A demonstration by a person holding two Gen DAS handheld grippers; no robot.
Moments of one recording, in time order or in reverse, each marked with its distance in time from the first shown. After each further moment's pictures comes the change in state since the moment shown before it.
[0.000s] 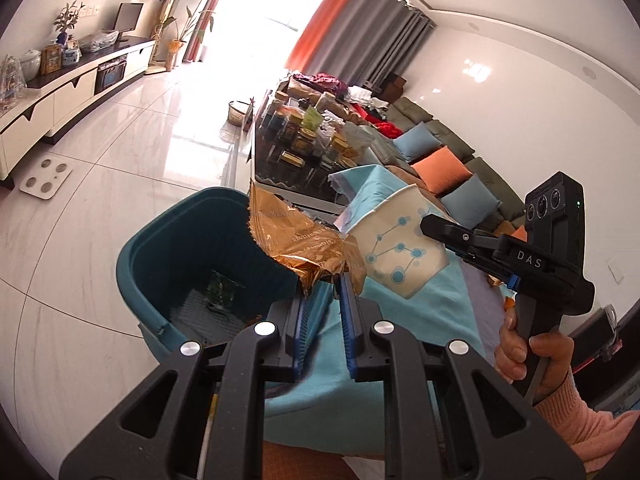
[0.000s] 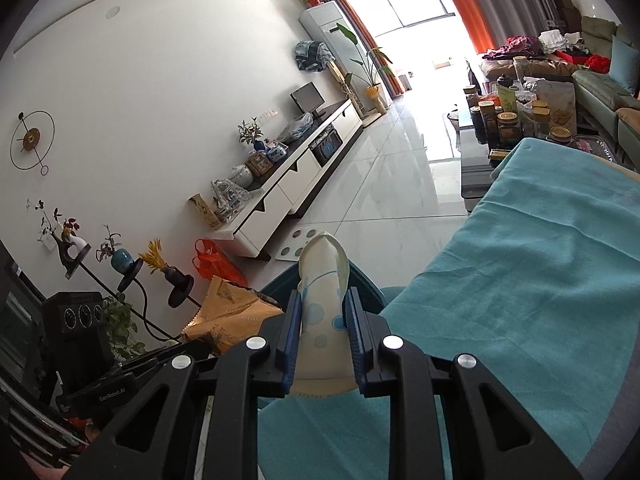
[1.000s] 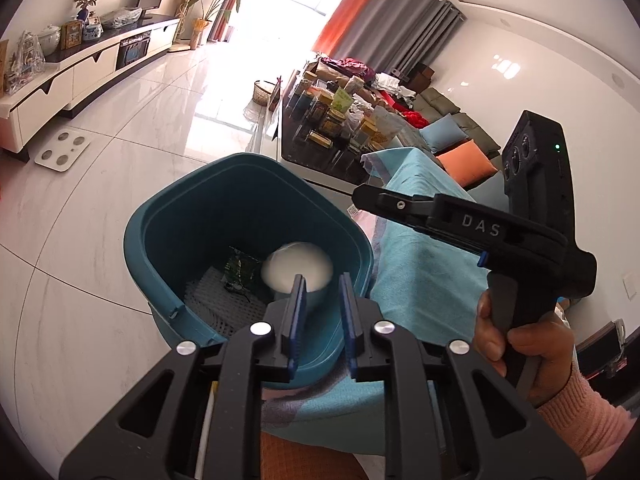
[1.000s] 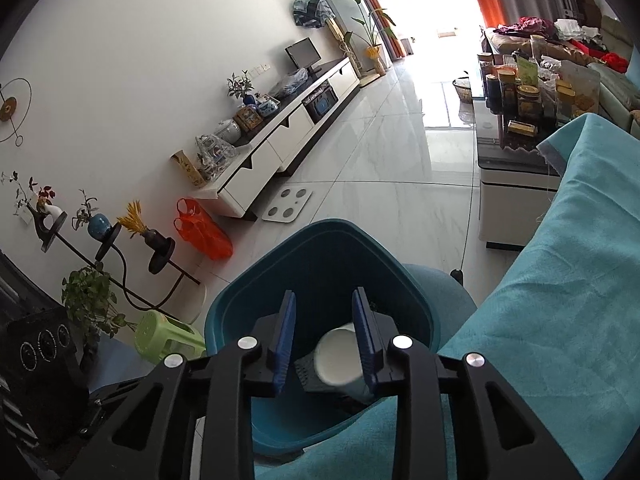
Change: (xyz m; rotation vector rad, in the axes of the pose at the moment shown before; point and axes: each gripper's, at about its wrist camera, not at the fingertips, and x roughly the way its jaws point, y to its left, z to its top) left arm 0.048 0.028 -0.010 -0.062 0.059 0.072; right arm 0.096 0.029 0.004 -0.033 0.160 -0.058
